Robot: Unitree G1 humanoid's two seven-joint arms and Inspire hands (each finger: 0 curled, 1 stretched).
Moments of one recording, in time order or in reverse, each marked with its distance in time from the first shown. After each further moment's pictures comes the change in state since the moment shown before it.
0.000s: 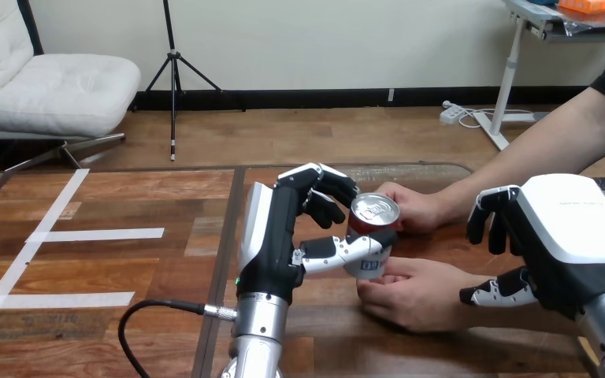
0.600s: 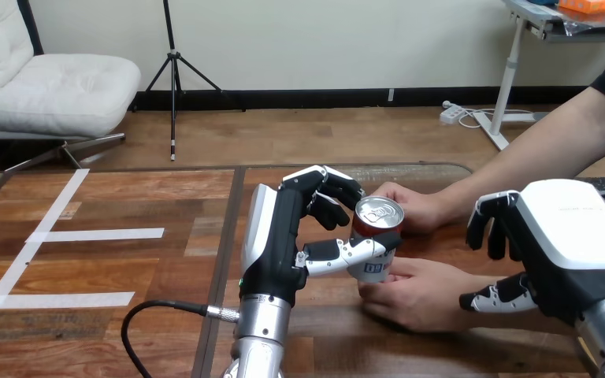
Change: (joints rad) left arm 0.000 0.001 -0.010 0.005 -0.009 -0.006 -0.001; right arm 0.021 0.006 -0.001 -0.012 -0.007 0.002 0.001
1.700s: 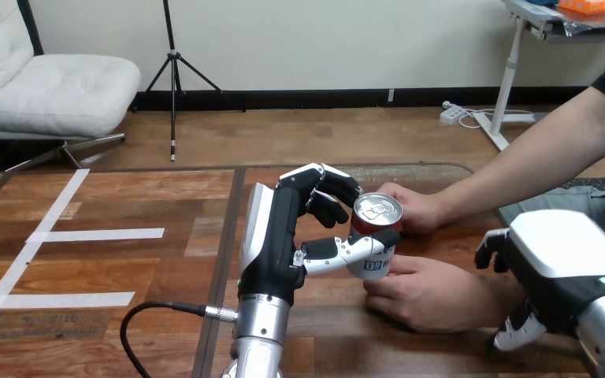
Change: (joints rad) left arm 0.001 0.002 0.003 0.001 -0.013 -0.018 0.002; right arm -0.042 -0.015 0.032 -0.030 -0.164 0.169 0.384
